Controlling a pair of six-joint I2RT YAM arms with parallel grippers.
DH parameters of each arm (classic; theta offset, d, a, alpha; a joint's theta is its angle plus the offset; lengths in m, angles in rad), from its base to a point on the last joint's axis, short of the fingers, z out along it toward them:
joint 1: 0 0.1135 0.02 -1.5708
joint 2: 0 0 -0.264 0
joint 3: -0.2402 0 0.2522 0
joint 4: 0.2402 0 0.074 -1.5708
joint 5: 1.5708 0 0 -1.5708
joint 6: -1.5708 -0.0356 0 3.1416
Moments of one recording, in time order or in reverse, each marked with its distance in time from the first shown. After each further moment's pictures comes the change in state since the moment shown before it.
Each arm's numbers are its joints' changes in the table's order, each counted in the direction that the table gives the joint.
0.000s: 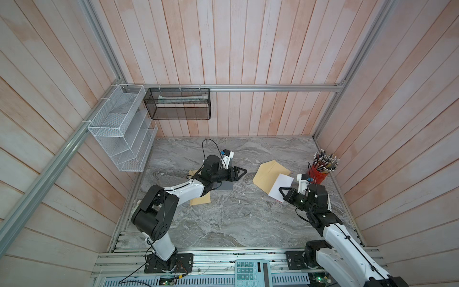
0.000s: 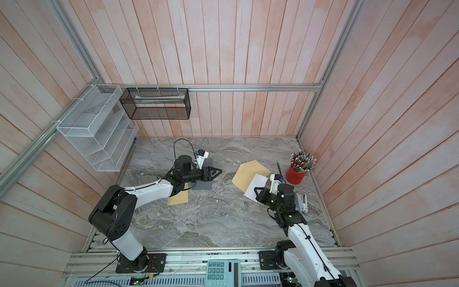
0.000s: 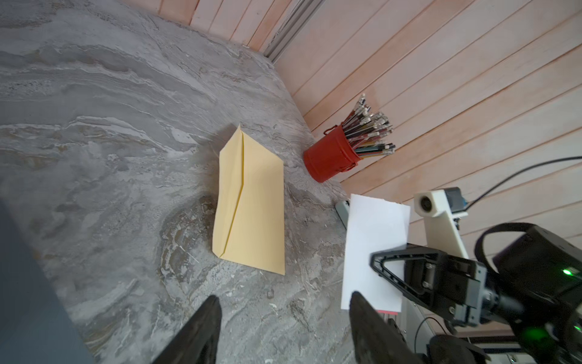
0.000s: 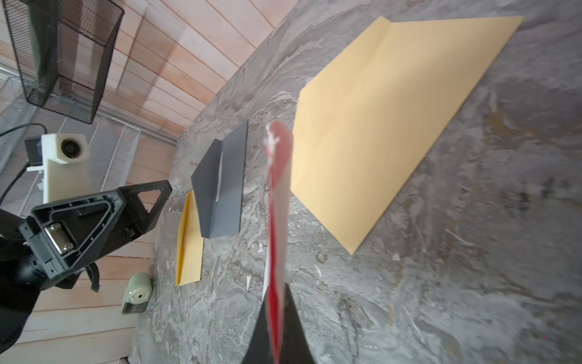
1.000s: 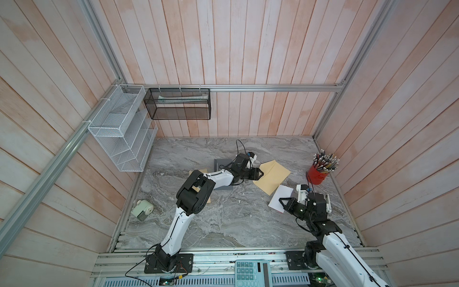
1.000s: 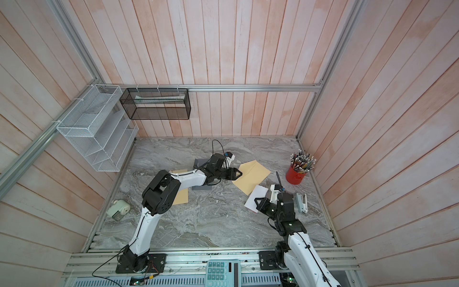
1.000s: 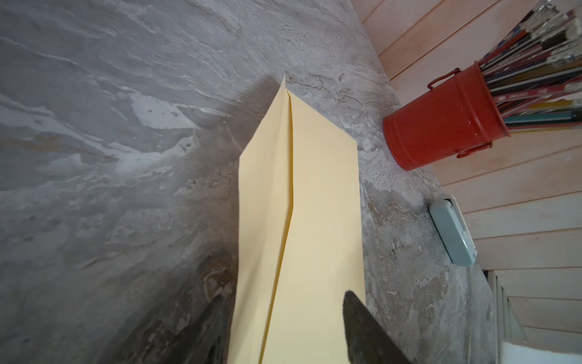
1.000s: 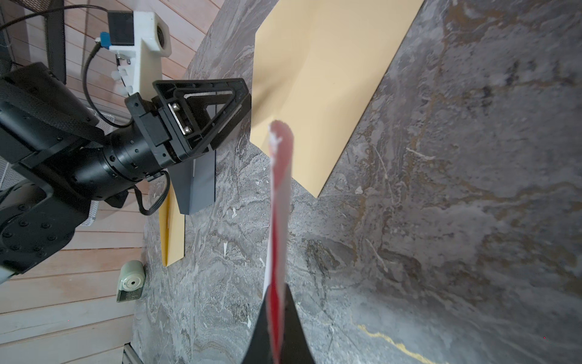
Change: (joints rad) left arm -0.140 0.541 -0.589 0.269 -0.148 -0.087; right arm -0.005 -0.087 0.124 0.041 -0.031 -0.050
